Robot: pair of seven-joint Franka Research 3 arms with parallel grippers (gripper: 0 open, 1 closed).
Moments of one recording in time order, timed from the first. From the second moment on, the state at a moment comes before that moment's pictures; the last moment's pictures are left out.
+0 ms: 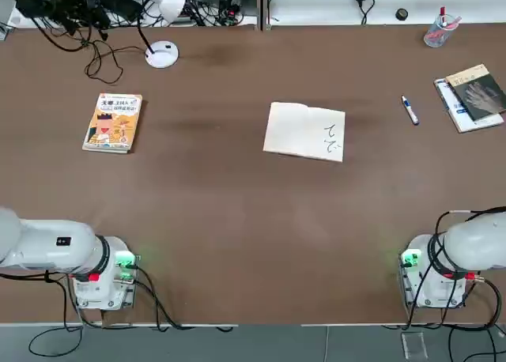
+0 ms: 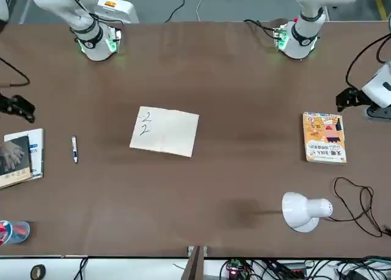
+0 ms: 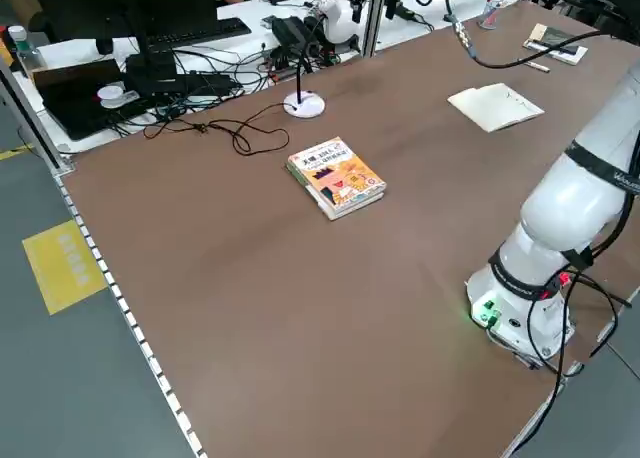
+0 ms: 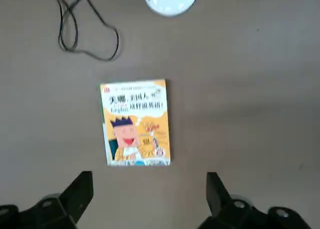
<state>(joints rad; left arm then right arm) -0.01 -0.01 -0.11 -1.73 0.06 1.68 0.03 0.10 0.08 0.00 -1.42 -0.07 1.59 0.12</state>
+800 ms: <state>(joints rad) 0.02 -0.03 -0.11 -1.60 0.06 1.47 0.03 0.10 0.07 0.00 -1.46 -0.07 1.67 0.15</state>
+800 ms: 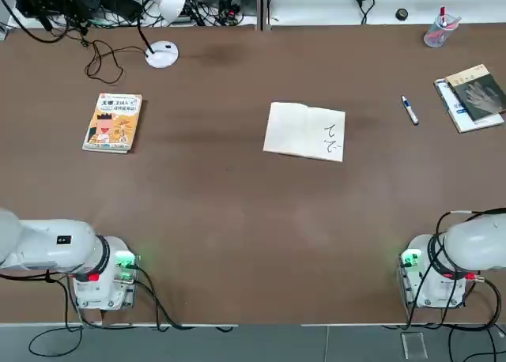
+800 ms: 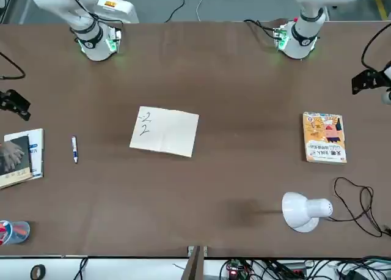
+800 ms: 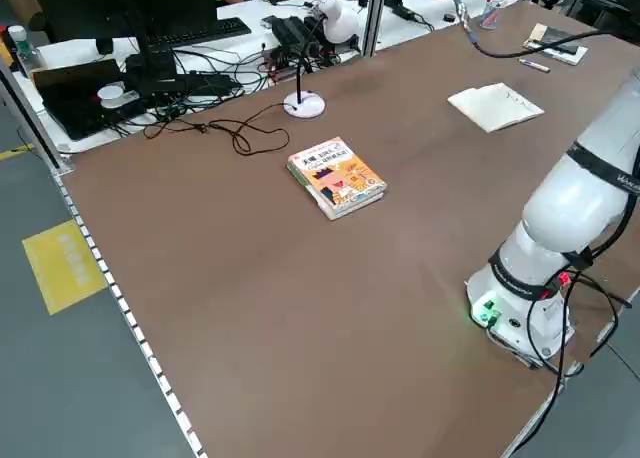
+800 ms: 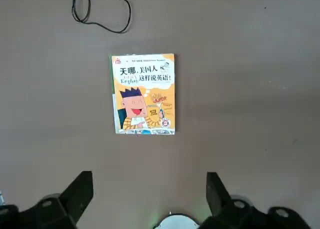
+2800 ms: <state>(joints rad) 0.05 -0.03 -0.11 -1.51 0.06 1.34 0.05 0.10 0.06 -0.01 -1.45 -0.07 1.64 0.16</state>
